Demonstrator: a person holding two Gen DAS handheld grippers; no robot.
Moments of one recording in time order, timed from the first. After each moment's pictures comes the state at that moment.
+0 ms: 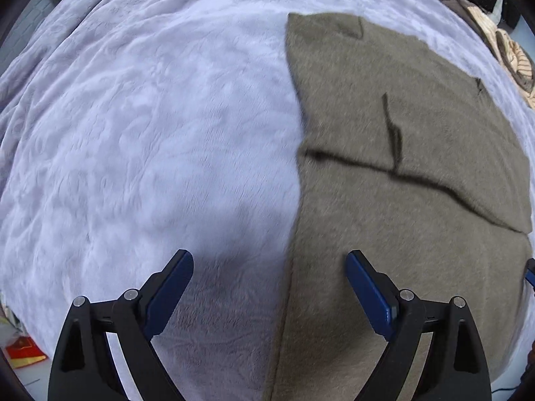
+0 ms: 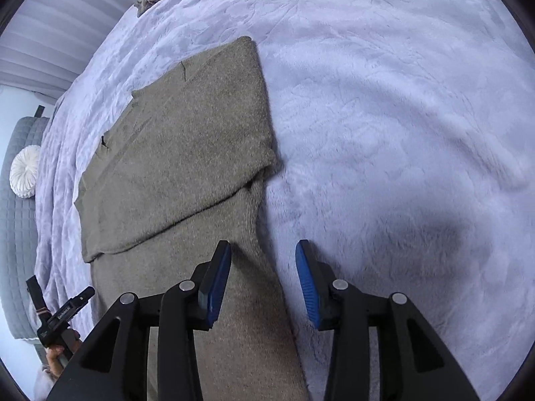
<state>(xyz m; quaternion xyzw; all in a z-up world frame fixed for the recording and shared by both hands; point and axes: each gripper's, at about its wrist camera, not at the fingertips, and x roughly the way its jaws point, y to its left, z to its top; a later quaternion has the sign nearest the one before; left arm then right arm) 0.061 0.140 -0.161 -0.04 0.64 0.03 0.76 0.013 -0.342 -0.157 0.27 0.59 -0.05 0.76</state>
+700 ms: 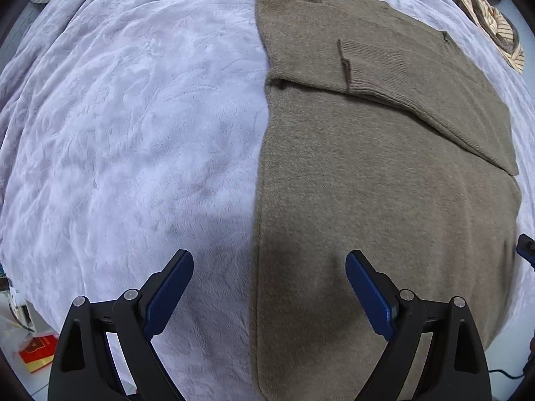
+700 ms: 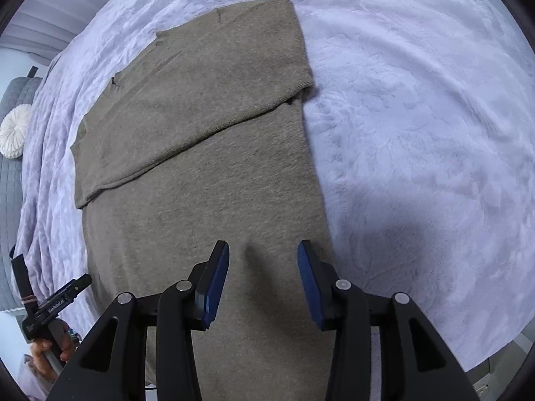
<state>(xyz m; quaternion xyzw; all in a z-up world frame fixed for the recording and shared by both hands) -0.012 0.112 -0.127 -0.02 0.68 -0.01 0.73 -0.022 -0.285 -0.133 0.22 0.64 -0.03 0.73</state>
